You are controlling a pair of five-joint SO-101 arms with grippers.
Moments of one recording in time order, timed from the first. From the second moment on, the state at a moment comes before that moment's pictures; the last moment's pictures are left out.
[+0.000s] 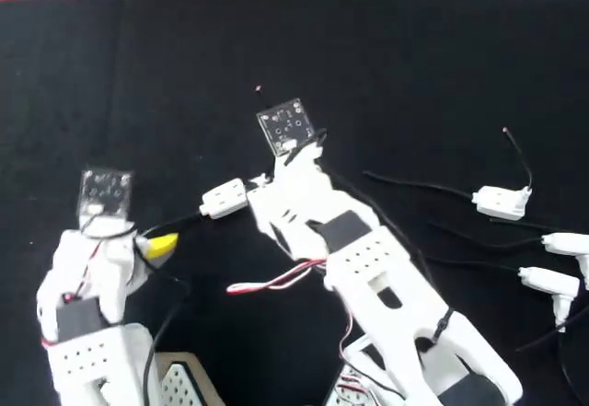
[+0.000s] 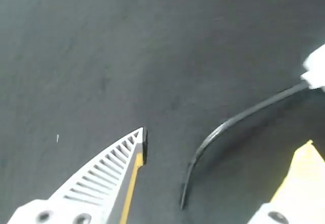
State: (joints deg) left arm -23.8 -89.2 85.4 57.9 -24.0; right arm -31.5 -34.9 57.6 33.0 -5.4
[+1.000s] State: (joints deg) left arm -32.3 -102.5 91.8 71.2 -28.9; right arm -35.3 -9.5 45.4 26.8 -5.6
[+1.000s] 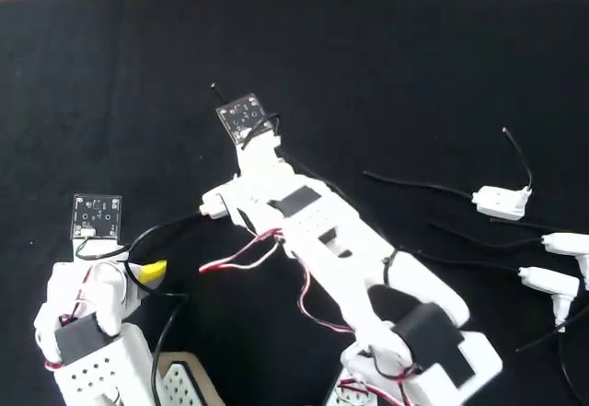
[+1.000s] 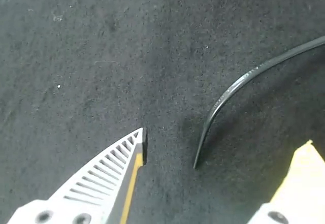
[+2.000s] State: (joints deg) left arm -32.3 -102.5 92.5 71.2 -28.9; right arm -31.7 -5.8 41.9 29.5 -4.2
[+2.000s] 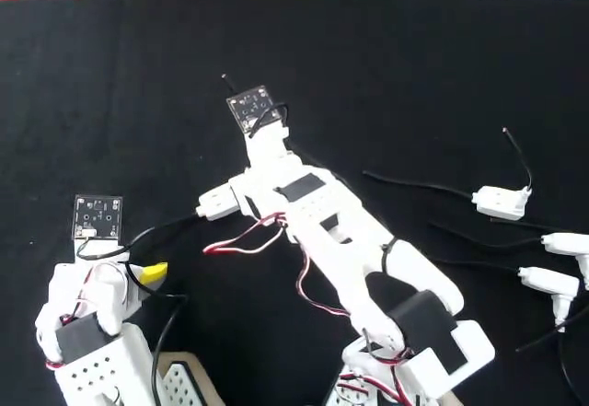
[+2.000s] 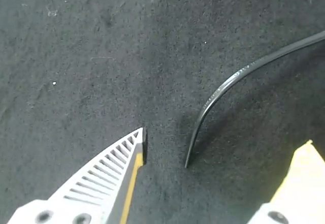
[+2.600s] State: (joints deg) left arm -32.3 -102.5 92.5 71.2 -28.9; right arm -35.0 -6.2 41.6 29.1 -5.9
